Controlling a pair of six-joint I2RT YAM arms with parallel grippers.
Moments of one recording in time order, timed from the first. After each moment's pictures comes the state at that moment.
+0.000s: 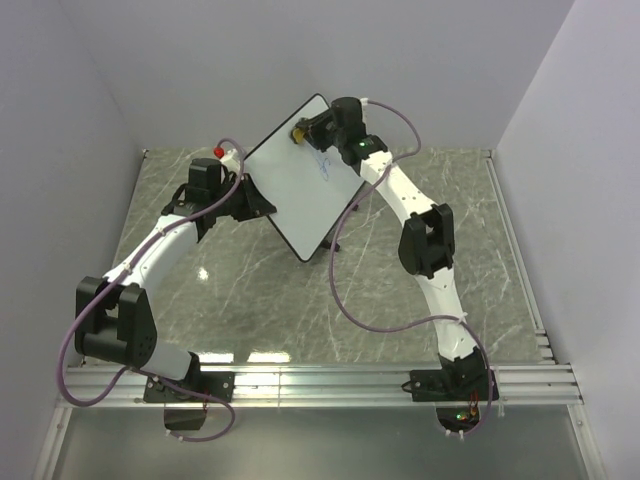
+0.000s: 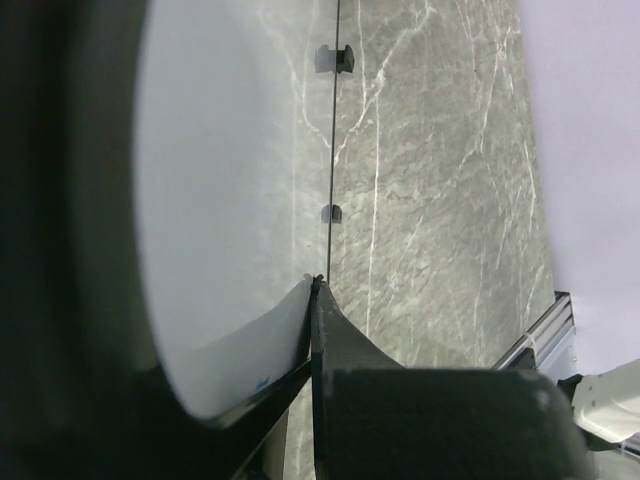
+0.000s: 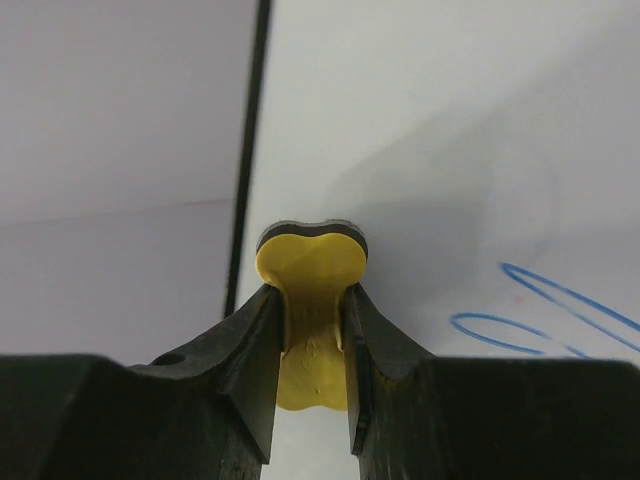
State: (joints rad) left arm -0.23 1.46 1.11 -0.24 0.49 -0.48; right arm 0.47 2.42 2.38 -0.33 -0.05 1.30
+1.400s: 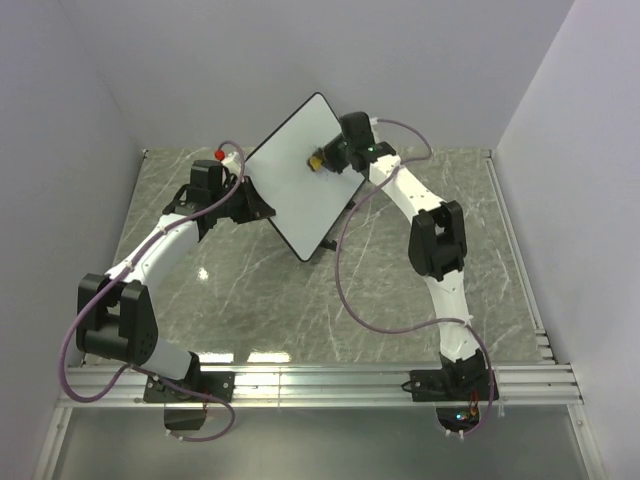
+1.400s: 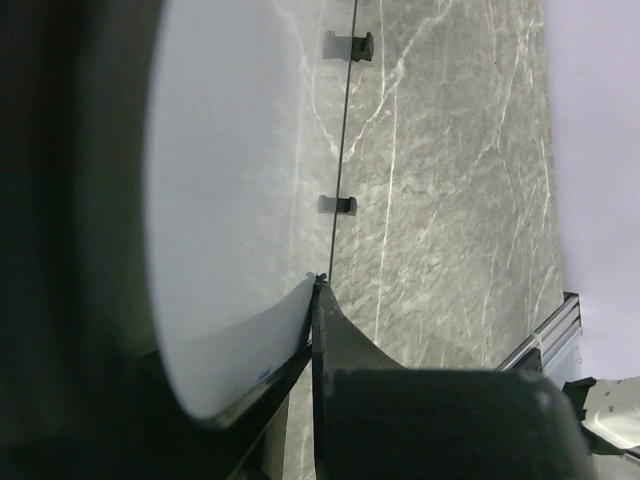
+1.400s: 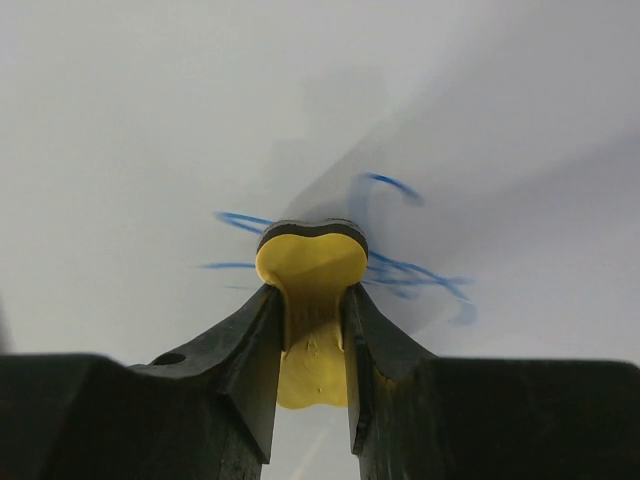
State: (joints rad) left arm -0.23 1.48 1.11 -0.27 0.48 -0.48; right arm 0.44 2.31 2.11 -0.46 -0.04 1.23
